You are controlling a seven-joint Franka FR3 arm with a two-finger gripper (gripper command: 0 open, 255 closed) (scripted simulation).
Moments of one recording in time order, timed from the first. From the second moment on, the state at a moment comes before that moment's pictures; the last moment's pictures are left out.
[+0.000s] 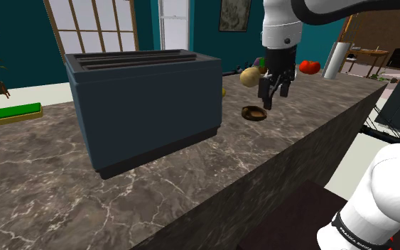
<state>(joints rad) 0.05 -0.59 0.19 -2.19 -0.07 1.47 0.24</state>
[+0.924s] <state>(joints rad) 0.06 -0.33 0.37 -2.07 -0.18 1.52 0.43</state>
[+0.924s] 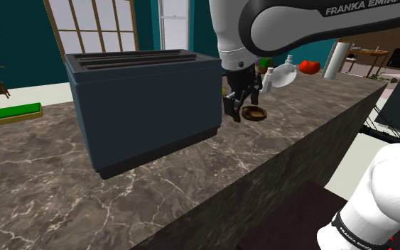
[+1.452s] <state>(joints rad) 0.06 -0.33 0.37 -2.08 -0.18 1.53 0.43</state>
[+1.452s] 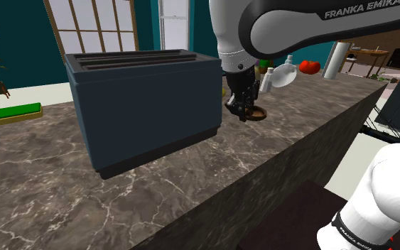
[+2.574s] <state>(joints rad) 0.05 -0.31 0.37 -1.89 -0.20 1.37 0.39</state>
